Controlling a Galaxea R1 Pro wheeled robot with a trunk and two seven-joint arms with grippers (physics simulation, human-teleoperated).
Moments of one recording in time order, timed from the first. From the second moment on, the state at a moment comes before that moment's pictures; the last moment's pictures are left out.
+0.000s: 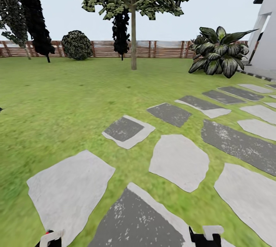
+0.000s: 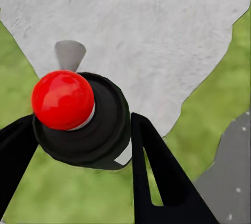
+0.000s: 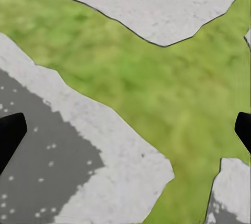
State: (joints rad) left arm -0.23 0.15 0.18 -0.38 0.09 -0.42 0.02; right arm -0.34 -0.09 -0.05 -0.23 0.04 -0.47 0.00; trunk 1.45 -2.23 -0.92
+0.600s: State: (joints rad) left arm -0.23 0.15 0.18 -0.38 0.09 -0.42 0.02; right arm -0.34 -0.09 -0.05 -0.23 0.04 -0.47 0.00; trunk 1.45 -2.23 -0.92
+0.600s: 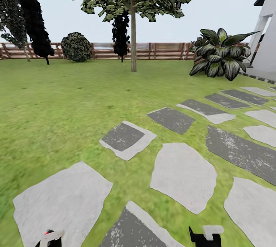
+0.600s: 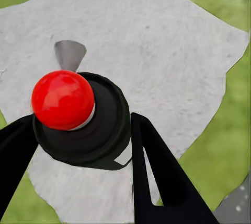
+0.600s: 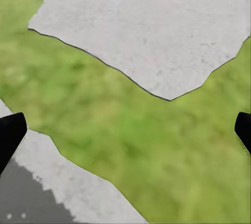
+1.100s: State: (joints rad) left arm -0.23 0.15 0.18 -0.38 0.09 -0.42 0.02; right arm -0.34 -0.09 -0.04 -0.23 0.04 -0.47 0.00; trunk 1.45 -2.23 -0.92
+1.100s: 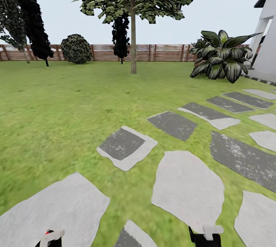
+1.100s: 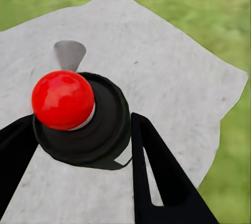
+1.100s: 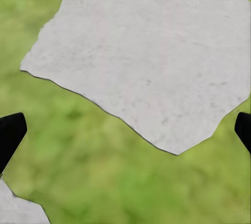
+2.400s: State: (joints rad) left arm -0.23 0.15 0.18 -0.38 0.09 -0.42 0.02; right arm -0.34 -0.09 -0.05 -0.23 0.04 -0.47 0.00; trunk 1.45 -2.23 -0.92
